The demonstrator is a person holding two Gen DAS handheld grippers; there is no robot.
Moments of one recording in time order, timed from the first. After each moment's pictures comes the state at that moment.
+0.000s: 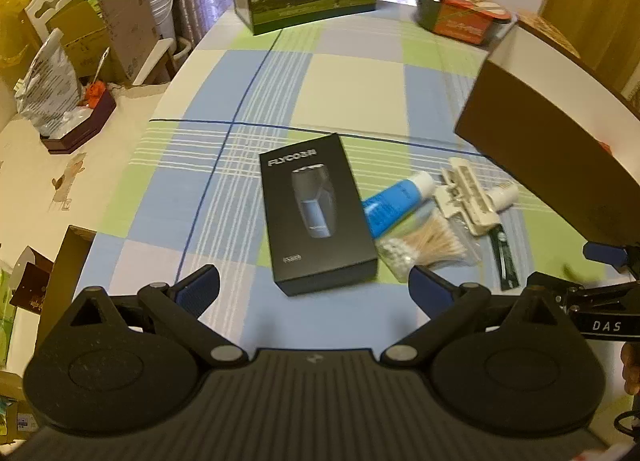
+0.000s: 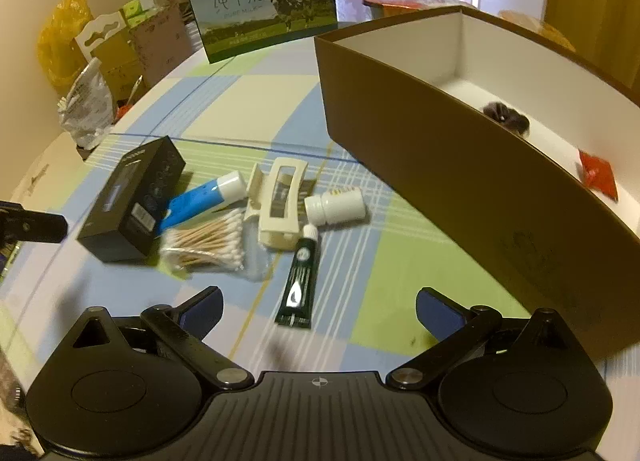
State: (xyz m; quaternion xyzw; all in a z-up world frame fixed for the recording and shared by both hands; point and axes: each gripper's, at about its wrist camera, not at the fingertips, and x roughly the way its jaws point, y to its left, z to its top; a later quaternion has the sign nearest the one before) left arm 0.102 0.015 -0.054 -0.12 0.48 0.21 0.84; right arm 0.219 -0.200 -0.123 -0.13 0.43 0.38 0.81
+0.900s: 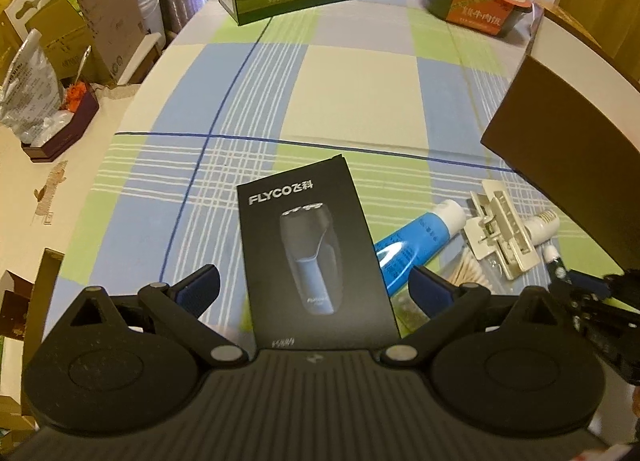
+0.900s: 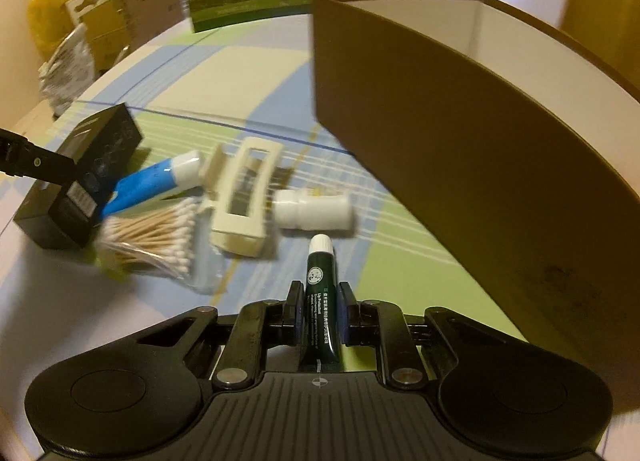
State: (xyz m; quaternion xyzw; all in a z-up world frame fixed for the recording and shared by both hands) left arm 0.165 0.046 -0.096 -0.11 0.50 0.20 0.84; right arm 0.247 -0.181 -0.163 -0.18 0.43 0.37 0.81
